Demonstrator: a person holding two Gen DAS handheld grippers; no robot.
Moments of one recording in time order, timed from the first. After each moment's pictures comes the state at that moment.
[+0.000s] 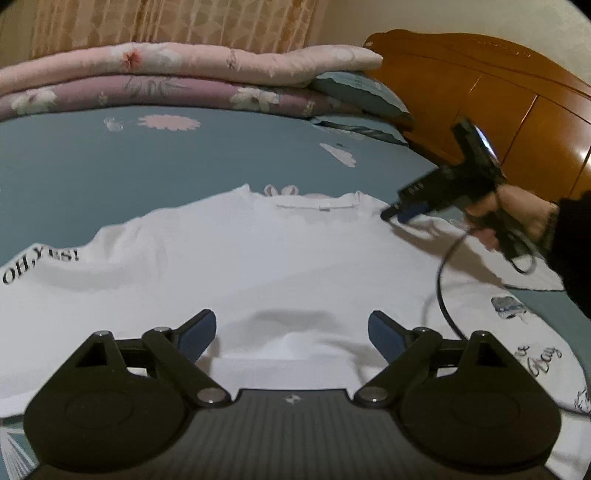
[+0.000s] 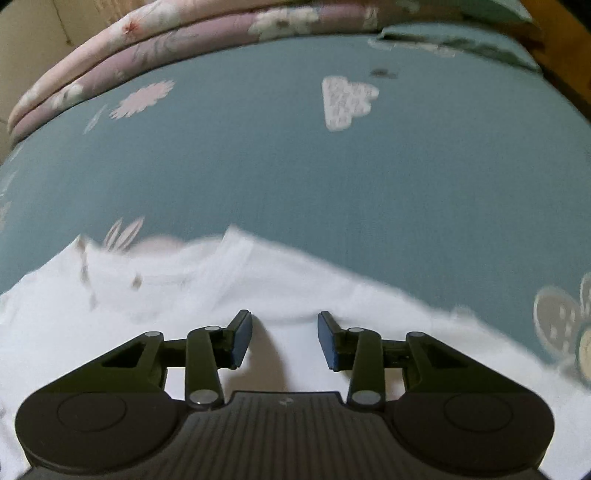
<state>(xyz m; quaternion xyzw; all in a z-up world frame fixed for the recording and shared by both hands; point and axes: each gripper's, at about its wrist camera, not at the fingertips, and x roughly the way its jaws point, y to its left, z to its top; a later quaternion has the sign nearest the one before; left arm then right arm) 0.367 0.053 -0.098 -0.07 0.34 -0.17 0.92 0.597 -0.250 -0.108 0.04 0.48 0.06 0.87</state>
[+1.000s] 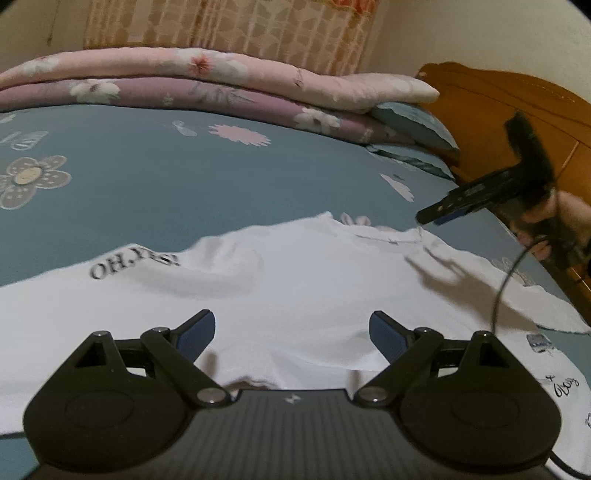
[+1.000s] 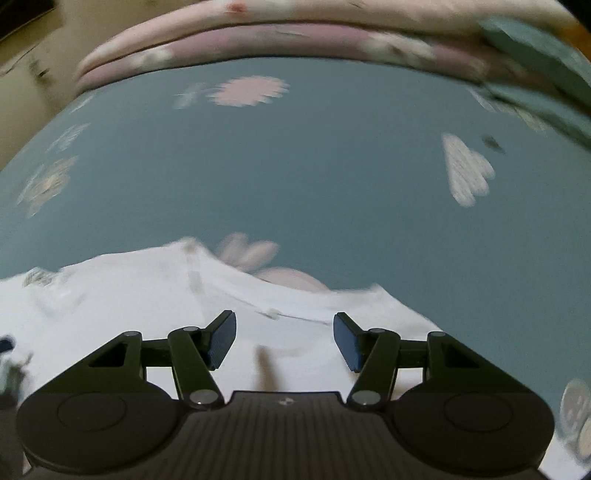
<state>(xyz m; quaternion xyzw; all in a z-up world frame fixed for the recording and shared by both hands) 0.360 0.122 -0.084 -0.11 0.32 -0.10 0.94 0.594 -0.156 -0.048 -0.04 0.47 0.19 0.86</state>
